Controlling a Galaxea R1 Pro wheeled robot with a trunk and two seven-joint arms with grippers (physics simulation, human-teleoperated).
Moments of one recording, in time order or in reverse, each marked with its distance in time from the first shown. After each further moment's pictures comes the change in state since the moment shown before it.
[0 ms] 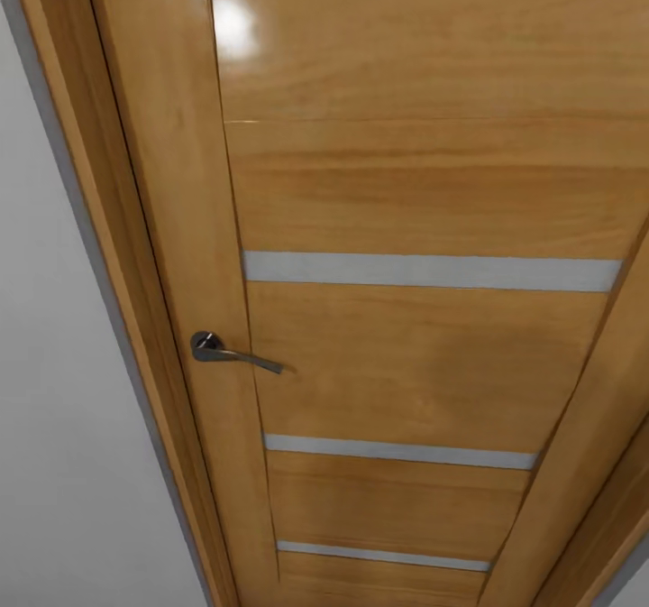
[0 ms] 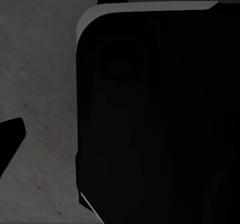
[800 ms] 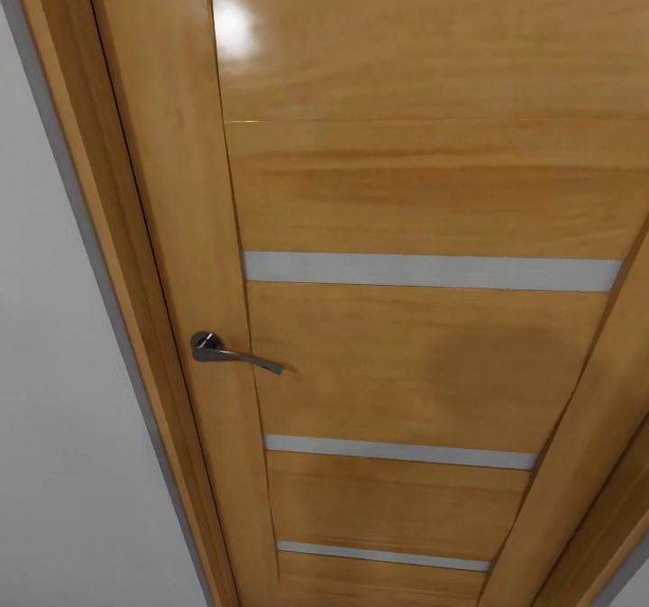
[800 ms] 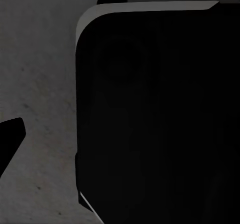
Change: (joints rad) left arm 0.000 -0.001 0.000 0.000 0.000 0.000 0.000; right arm 0.000 -0.004 0.001 0.000 0.006 -0.006 0.002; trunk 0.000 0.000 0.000
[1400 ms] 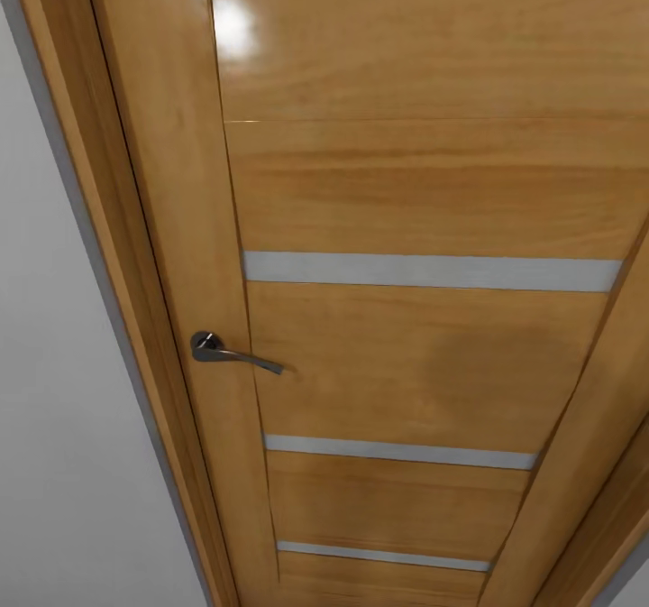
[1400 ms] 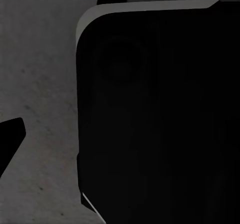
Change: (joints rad) left arm 0.000 0.002 -0.006 0.000 -0.008 0.000 -0.003; right arm -0.002 -0.013 0.007 -0.331 0.024 0.009 -0.086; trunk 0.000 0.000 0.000
